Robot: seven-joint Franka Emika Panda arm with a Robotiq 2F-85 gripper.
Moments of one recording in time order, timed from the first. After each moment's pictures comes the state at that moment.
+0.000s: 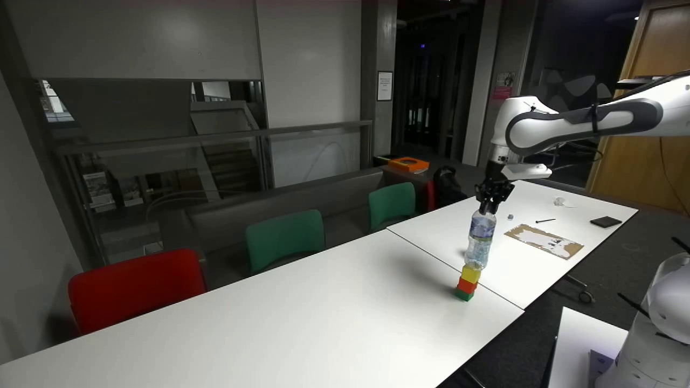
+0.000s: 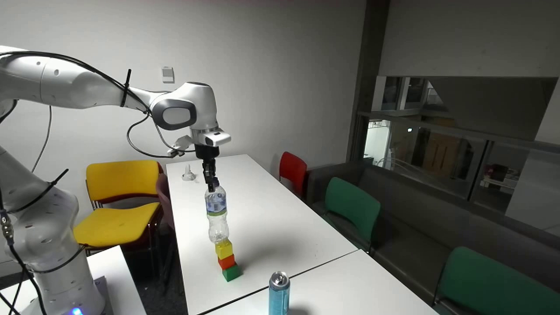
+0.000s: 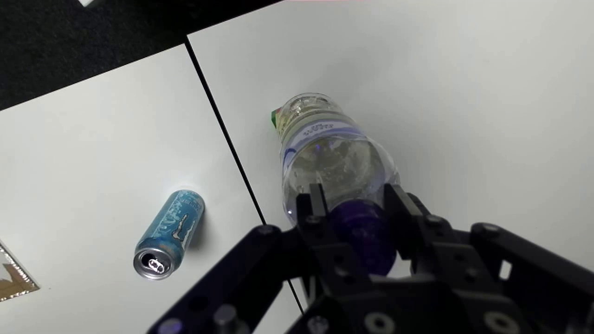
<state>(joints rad) -0.20 -0.45 -0.08 -2.33 -0.01 1.97 0.31</state>
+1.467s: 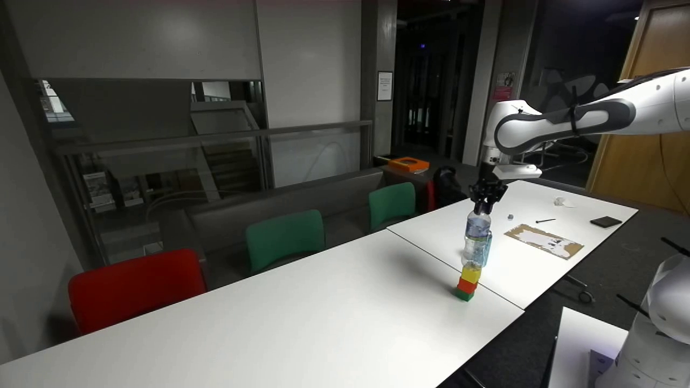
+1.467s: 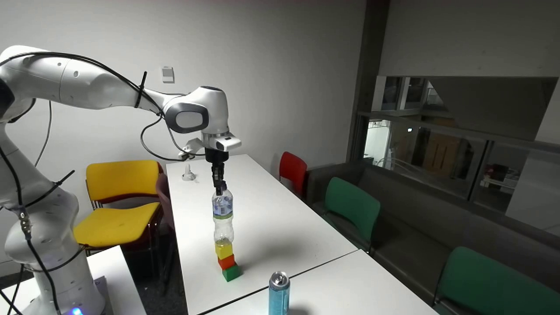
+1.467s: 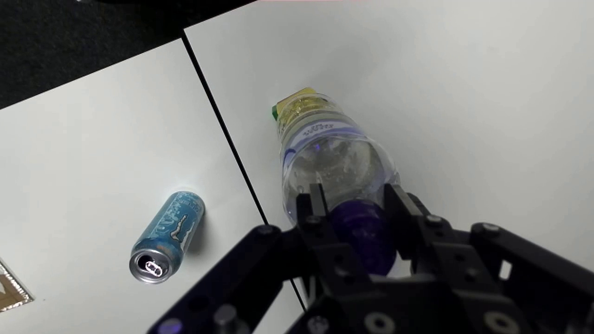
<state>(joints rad) -0.20 -0.34 -0.11 -2.26 0.01 1.97 0.29</state>
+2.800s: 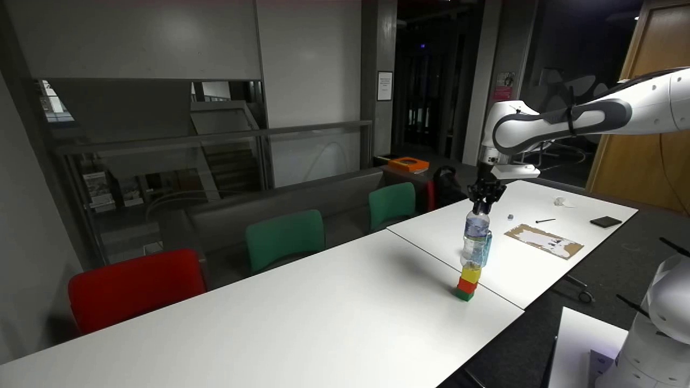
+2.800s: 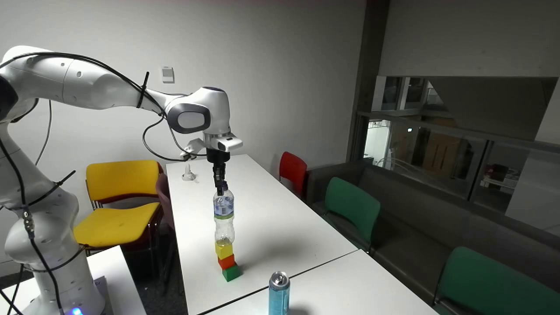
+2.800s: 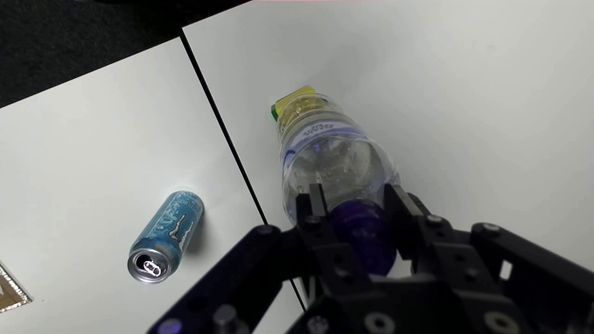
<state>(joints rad) -0.20 -0.33 -0.12 -2.25 0.01 1.97 0.29</state>
